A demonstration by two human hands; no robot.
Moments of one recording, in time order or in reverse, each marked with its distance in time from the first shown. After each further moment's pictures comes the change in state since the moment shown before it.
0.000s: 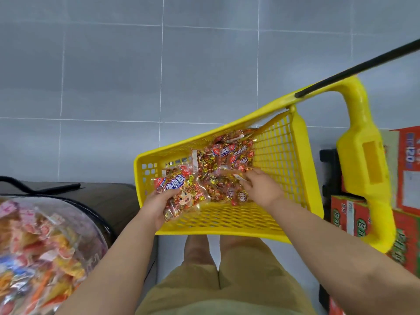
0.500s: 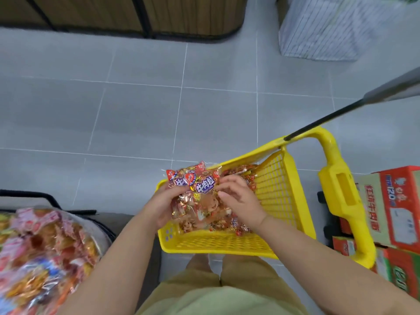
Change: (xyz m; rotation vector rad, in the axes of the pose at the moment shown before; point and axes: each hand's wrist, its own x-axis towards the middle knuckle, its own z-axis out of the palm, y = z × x) left_hand -0.091 0.069 -0.010 -0.014 -0.294 0.294; right_hand -0.062 -0.111 -0.064 0.791 0.149 -0.386
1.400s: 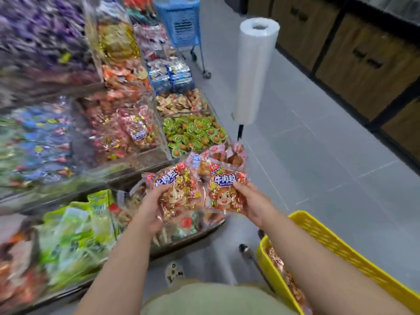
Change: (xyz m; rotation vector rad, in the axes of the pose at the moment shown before) left_hand -0.291 -0.199 -0.193 -0.985 0.809 0.511; right_hand -0.046 -0.128 0.290 0.199 -0.888 0.435
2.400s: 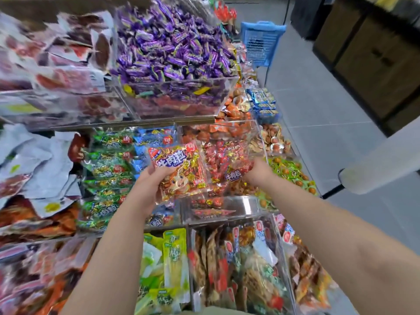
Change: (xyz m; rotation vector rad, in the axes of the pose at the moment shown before) left_hand 0.102 0.235 -0.228 0.033 0.157 0.257; right_hand 0.222 -0.081 0.323 -1.329 0.129 -0.246
